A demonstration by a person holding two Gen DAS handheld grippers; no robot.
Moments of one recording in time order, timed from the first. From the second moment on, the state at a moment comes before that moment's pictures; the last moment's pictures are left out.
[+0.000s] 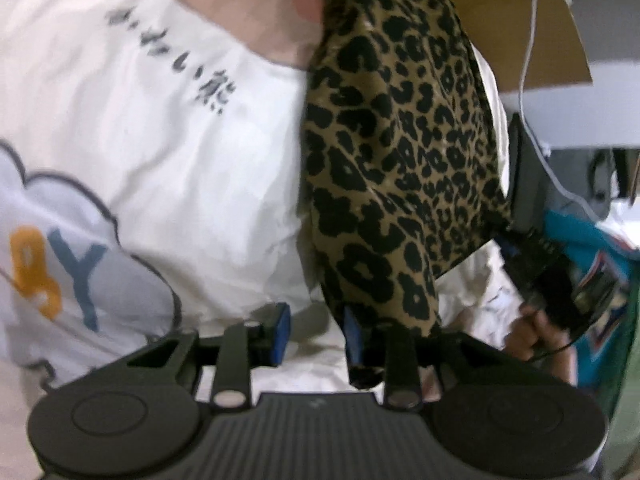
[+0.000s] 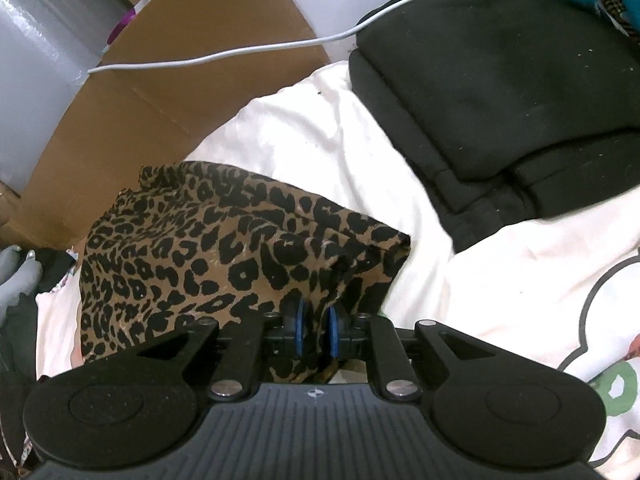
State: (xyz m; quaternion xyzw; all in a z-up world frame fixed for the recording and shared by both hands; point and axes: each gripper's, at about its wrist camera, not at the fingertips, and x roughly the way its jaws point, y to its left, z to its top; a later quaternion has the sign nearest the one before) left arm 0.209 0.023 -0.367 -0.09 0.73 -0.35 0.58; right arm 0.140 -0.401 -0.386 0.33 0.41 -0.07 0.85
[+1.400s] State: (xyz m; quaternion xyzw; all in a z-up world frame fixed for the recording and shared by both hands) left arm 0.226 0.008 -0.360 -0.01 0.63 -0.45 0.64; right arm 0.121 -0.432 -0.388 0.38 0.38 -0.11 0.84
